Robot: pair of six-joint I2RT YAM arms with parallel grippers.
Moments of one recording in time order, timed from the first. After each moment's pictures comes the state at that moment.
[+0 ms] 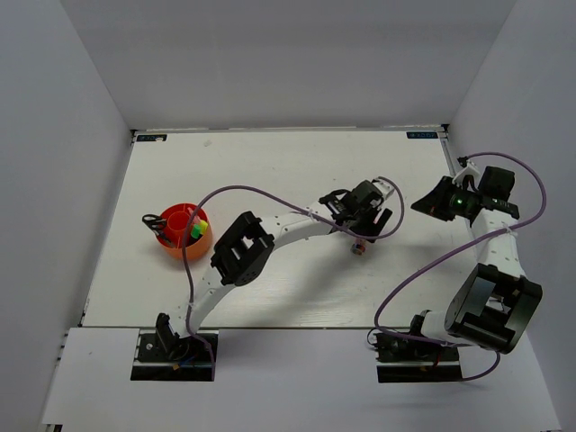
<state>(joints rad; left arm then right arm) -1.01 2.38 2.00 -0.39 -0.06 -0.23 -0.37 1.33 0.99 -0.54 -0.78 0.08</state>
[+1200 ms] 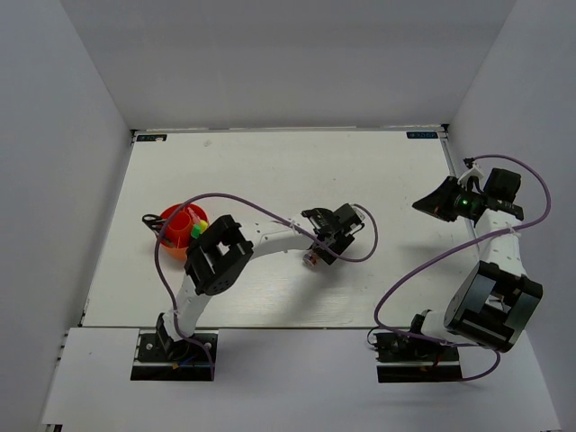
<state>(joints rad) -1.05 2.11 1.57 -0.57 -0.30 -0.14 -0.42 1.34 0.99 -0.54 -0.86 0.12</state>
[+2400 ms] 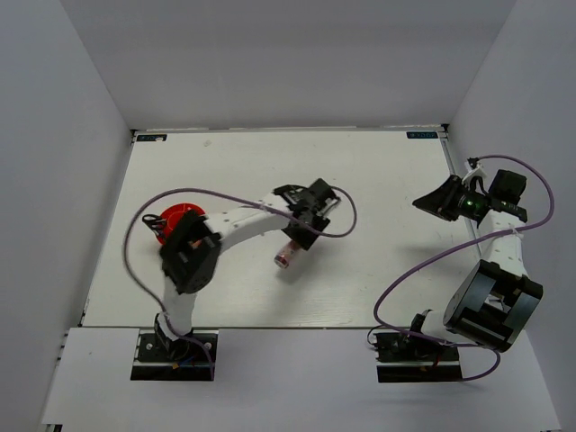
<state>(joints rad) -0.93 2.08 1.66 -0.84 -0.15 -0.12 -0.46 1.34 0.99 -0.53 -0.95 0.11</state>
